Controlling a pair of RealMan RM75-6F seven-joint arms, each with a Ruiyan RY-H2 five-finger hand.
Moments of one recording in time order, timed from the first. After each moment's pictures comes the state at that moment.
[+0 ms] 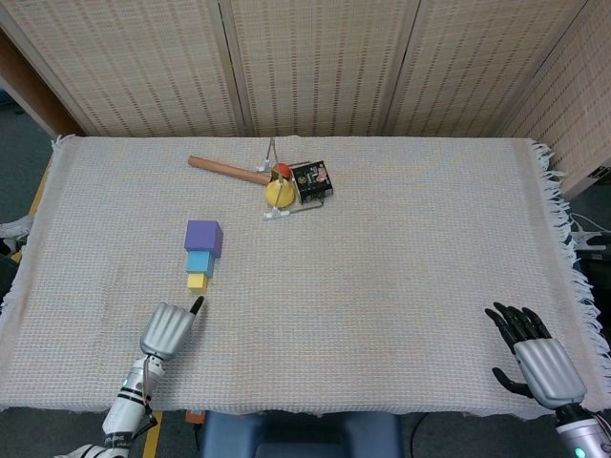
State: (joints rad) left arm -0.42 -1.63 0.02 -1.42 1.32 1.25 0.78; right arm 0.07 -1.02 -0.10 -1.71 -1.61 1.34 -0.05
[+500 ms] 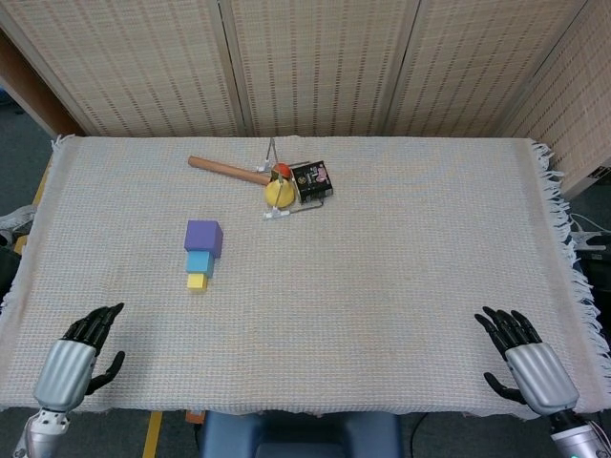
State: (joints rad) left arm -0.17 -1.31 0.18 -1.50 1.64 1.74 0.06; right arm 0.06 -1.04 -0.12 -1.71 -1.69 1.38 -0.05
